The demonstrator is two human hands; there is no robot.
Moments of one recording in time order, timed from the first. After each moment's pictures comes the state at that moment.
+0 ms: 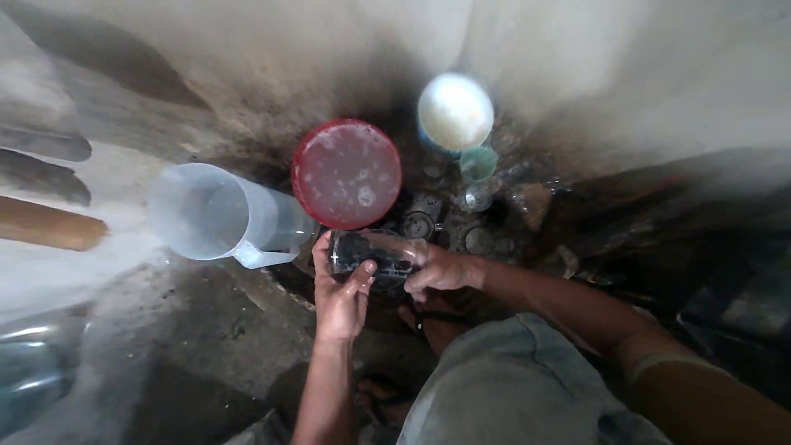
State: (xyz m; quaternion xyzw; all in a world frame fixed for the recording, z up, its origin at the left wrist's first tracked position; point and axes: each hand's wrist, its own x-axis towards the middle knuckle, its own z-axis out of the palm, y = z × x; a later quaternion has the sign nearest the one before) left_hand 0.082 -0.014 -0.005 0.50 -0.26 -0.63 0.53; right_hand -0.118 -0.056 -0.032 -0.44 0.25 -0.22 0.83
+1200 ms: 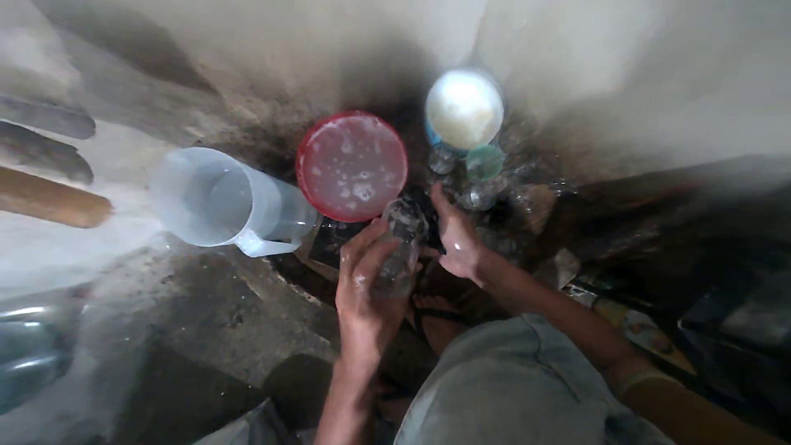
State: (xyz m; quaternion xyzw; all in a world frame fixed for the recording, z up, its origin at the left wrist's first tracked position) left_hand 0.050 -0.002 0.032 0.53 -0.69 -0.23 0.43; right_hand -0.116 -0.071 0.003 -0.20 0.53 -0.34 0.76
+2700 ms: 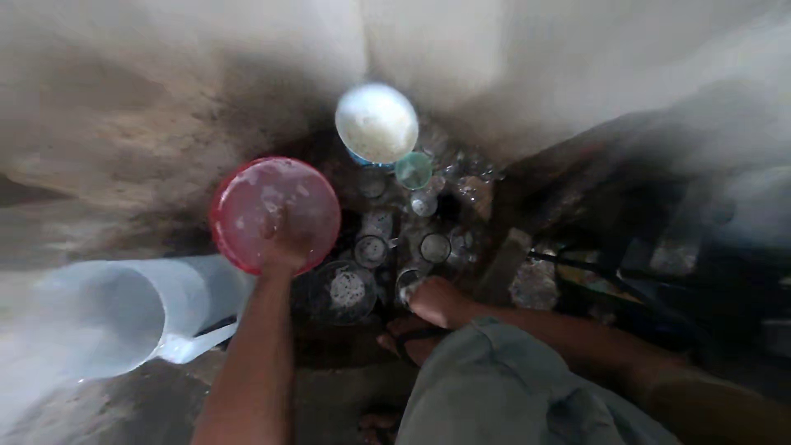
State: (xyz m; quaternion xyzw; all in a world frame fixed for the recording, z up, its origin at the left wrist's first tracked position) left_hand 0.108 -0.194 -0.127 0.67 -0.68 -0.28 -0.08; right_hand -0.151 0.003 -0.046 -0.64 0.55 0.15 0.51
